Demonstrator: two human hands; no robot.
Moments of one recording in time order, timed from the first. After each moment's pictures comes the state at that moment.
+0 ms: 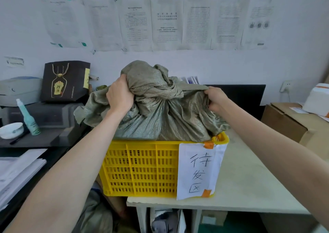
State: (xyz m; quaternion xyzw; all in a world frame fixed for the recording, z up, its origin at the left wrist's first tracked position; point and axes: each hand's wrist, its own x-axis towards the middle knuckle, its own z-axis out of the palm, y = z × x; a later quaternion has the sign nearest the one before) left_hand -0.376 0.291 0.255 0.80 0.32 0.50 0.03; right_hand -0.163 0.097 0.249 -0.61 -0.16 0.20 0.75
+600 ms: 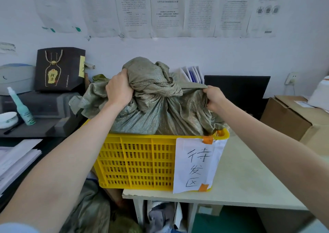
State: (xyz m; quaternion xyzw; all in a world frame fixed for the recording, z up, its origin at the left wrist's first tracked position) left_hand -0.351 0.309 0.235 0.84 0.31 0.45 0.00; right_hand -0.141 0.110 0.216 -0.61 -0.16 0.23 0.74
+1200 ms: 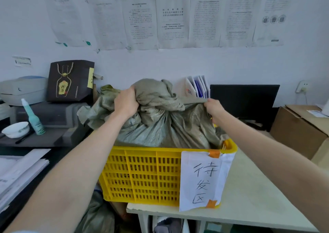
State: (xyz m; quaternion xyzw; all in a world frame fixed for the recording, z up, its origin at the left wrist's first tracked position) left_hand -0.340 0.323 0.231 0.88 0.33 0.35 0.03; right_hand -0.134 0.123 0.205 -0.72 -0.20 0.17 0.64
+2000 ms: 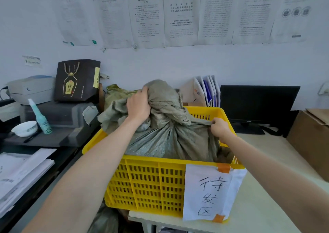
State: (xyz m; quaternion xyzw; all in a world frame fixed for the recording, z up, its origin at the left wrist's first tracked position) left_hand -0.296 0.322 0.223 0.86 0.34 0.38 -0.04; right_hand -0.097 0.138 0.145 -0.88 -0.26 0.10 0.40
